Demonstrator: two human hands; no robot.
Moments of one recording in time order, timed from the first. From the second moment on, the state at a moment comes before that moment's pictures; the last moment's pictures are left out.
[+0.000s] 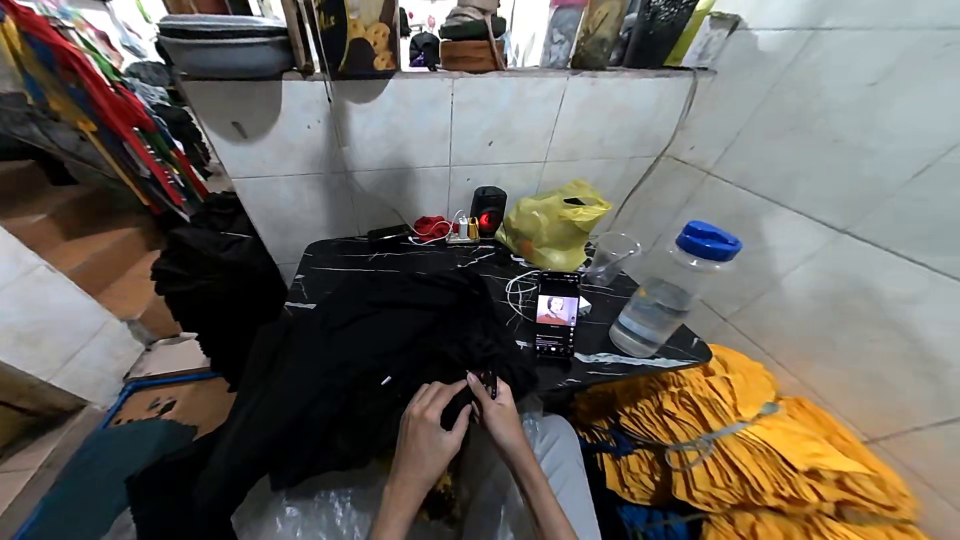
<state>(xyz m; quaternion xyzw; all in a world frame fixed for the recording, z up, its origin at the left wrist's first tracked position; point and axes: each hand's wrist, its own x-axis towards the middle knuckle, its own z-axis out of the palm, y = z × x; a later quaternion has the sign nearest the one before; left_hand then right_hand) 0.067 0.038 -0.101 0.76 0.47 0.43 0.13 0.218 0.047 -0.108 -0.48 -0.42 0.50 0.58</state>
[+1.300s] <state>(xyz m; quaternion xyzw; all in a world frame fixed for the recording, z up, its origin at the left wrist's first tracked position) 0.050 0.046 -0.118 0.70 0.43 0.50 0.28 0.206 0.025 -0.113 -0.57 -0.54 0.30 0.54</state>
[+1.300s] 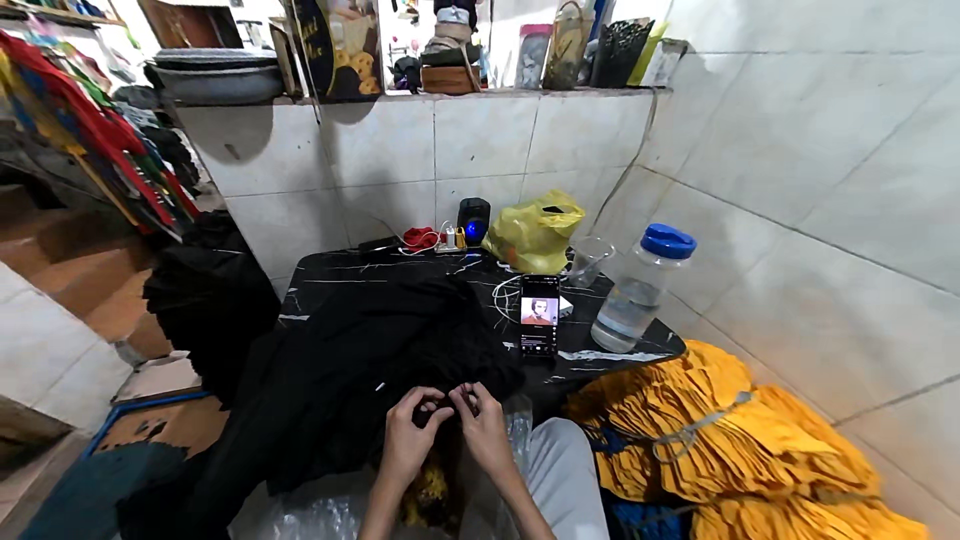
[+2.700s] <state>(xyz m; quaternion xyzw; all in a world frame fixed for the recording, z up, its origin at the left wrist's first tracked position) 0.031 0.045 -0.108 0.53 0.34 0.57 0.53 0.185 0.004 -0.111 -0.57 -0.57 0.33 0.49</state>
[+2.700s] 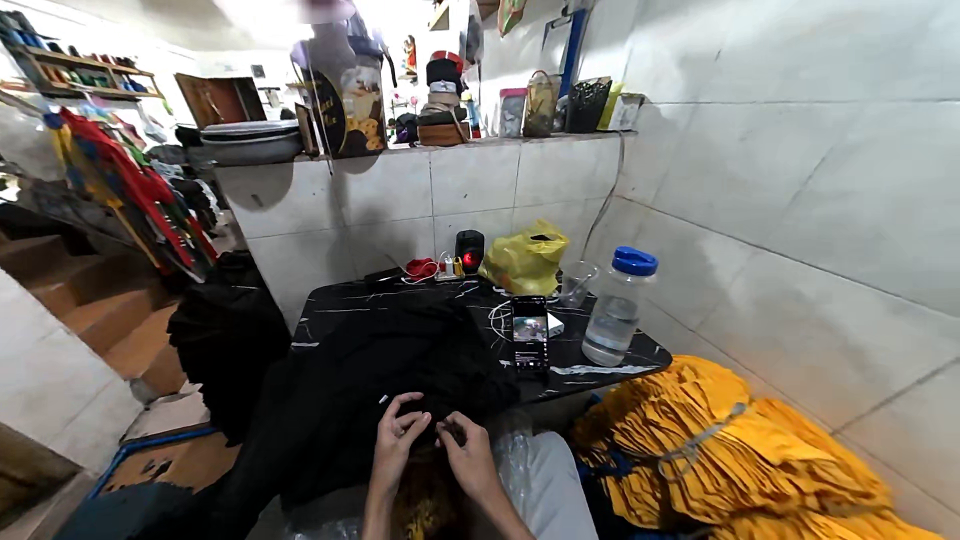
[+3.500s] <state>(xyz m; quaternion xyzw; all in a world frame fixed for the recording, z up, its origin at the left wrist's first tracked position) 0.036 0.039 -0.109 0.57 0.35 0.57 0.48 0.182 -0.004 -0.123 -0.56 -0.55 0.32 0.53</state>
